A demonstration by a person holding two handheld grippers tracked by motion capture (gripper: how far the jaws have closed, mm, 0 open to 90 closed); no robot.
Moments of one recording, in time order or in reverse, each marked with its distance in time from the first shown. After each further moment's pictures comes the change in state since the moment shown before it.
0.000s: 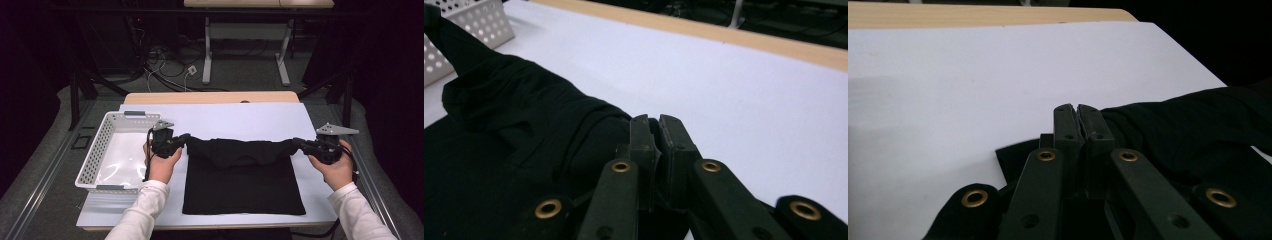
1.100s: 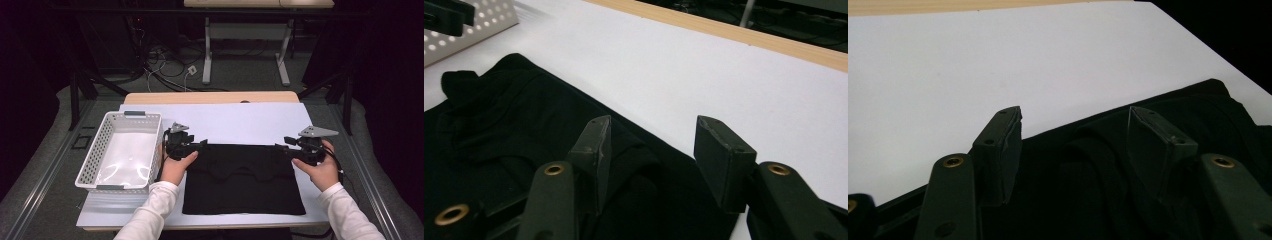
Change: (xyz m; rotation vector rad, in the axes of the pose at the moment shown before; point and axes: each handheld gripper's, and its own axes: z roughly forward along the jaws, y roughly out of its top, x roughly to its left) left arm -0.018 -0.005 0.040 0.035 -0.002 0.053; right arm 0.022 -0.001 0.034 0.005 0.008 -0.064
